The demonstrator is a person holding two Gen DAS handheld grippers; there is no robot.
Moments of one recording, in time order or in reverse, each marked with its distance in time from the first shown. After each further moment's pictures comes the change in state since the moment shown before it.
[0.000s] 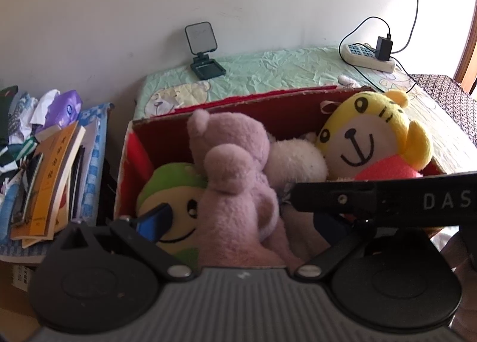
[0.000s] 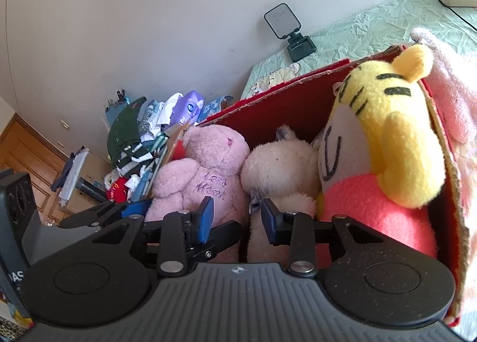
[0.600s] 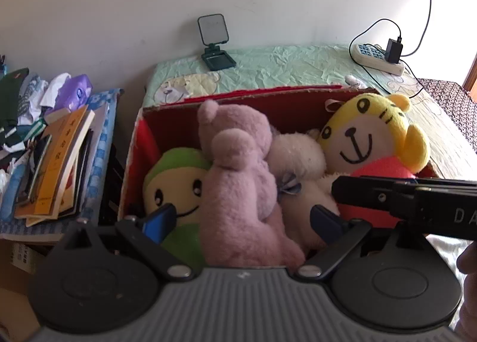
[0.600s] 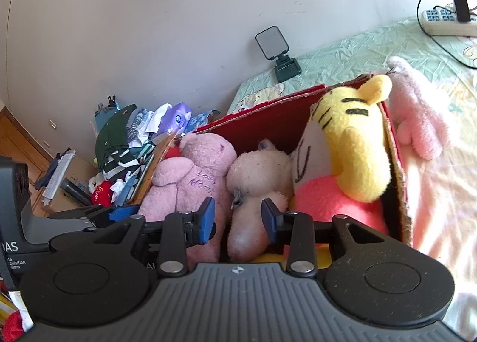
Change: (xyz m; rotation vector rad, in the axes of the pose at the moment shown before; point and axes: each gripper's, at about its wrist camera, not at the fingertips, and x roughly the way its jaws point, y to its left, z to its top) left arm -0.009 -0.004 -0.001 -0.052 0.038 0.027; right arm -0.029 0.009 -0.012 -0.072 -0.073 -0.097
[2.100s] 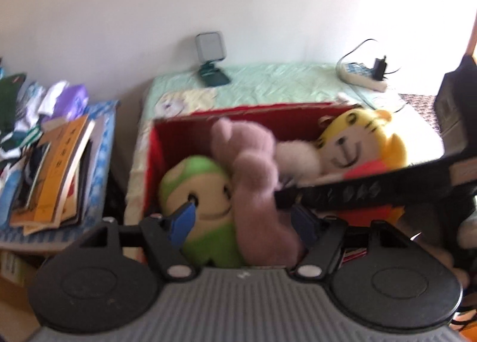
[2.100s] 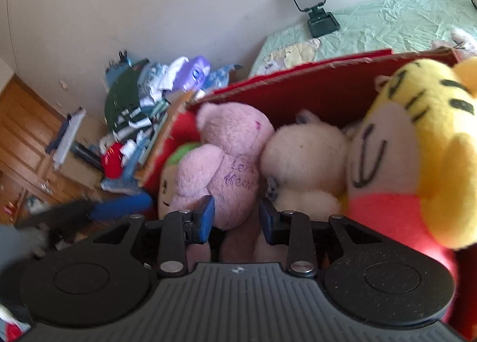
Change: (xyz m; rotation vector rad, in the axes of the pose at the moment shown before) left arm -0.024 0.023 -0.009 0.011 -0.076 -0.082; right arm 0.066 0.018 0.018 -0.046 0.218 0.077
